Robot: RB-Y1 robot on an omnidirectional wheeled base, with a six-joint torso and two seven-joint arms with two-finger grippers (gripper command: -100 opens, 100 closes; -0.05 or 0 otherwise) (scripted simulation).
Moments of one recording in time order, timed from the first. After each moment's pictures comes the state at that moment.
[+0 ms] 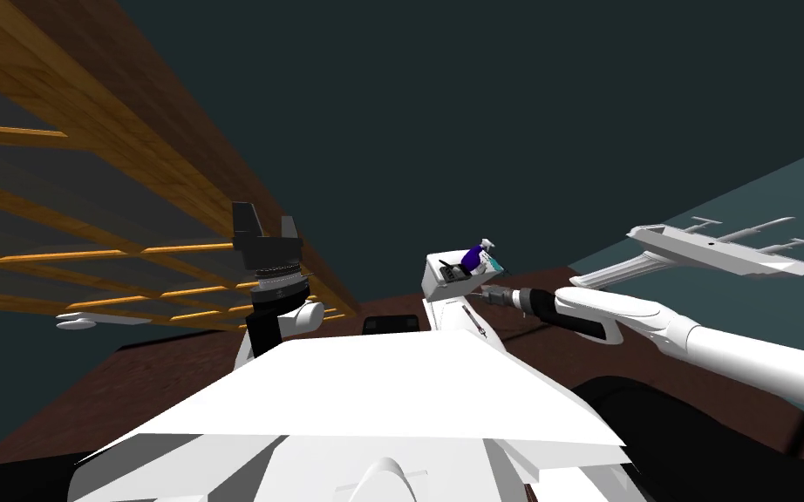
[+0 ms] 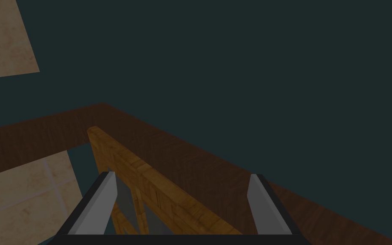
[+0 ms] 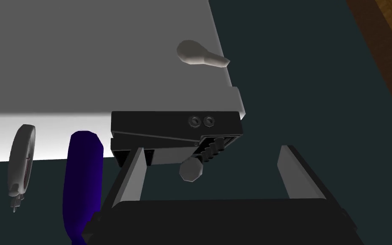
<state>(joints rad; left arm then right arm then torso) 0.46 0.01 0.01 -2.35 -0.01 -0.52 -0.07 1.13 -1.70 -0.26 -1.92 0.47 -0.31 -0.24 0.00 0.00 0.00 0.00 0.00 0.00</state>
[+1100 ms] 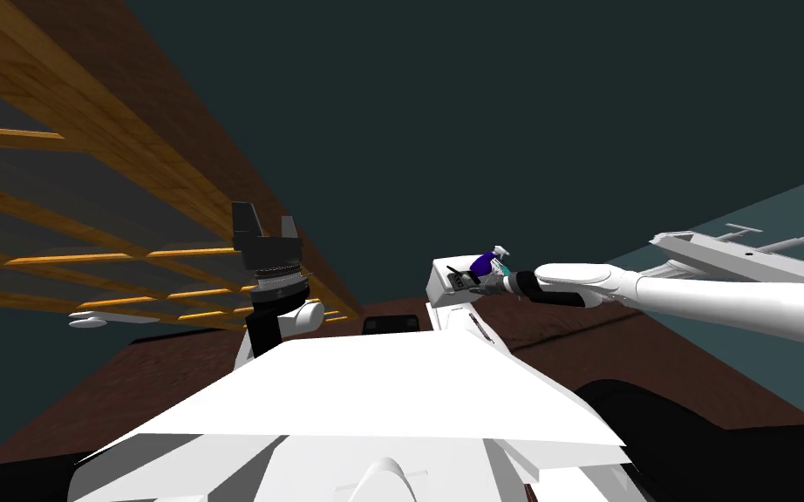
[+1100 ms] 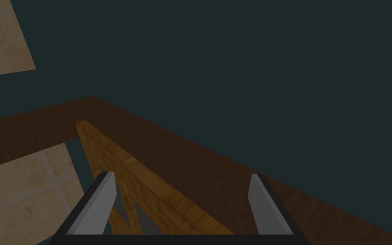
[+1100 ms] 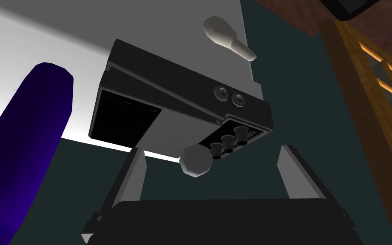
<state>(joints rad) 0.46 0.01 0.01 -2.35 -0.01 -0.52 -0.07 1.23 -2.01 -0.36 -1.83 0.51 -0.29 -0.26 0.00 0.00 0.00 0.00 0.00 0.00</state>
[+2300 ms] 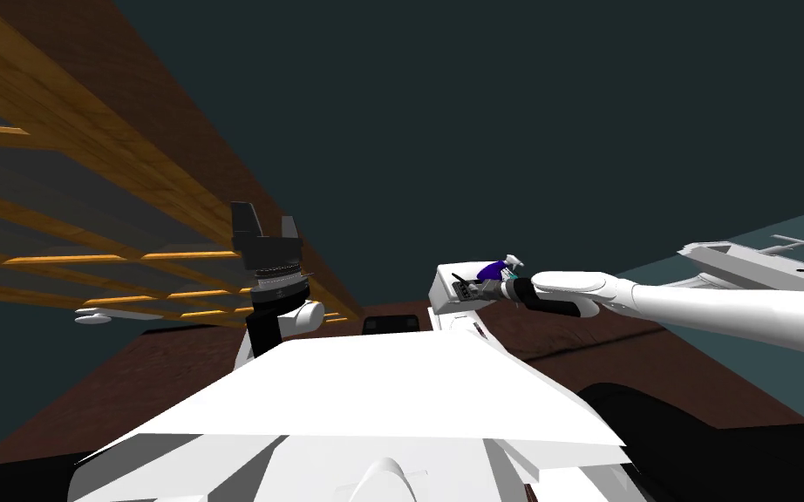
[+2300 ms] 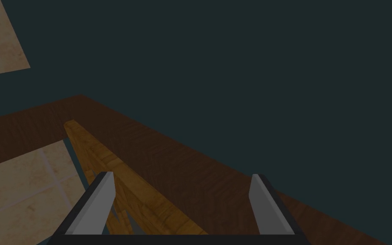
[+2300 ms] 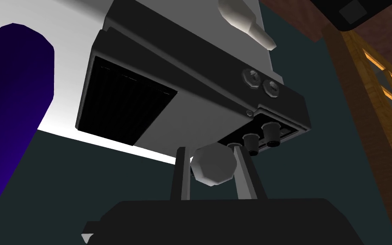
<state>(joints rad) 0.46 0.01 0.01 -2.35 -0.01 -0.52 -0.07 1.31 -2.01 -0.37 -1.90 0.52 -0.19 -0.22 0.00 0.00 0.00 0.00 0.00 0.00</state>
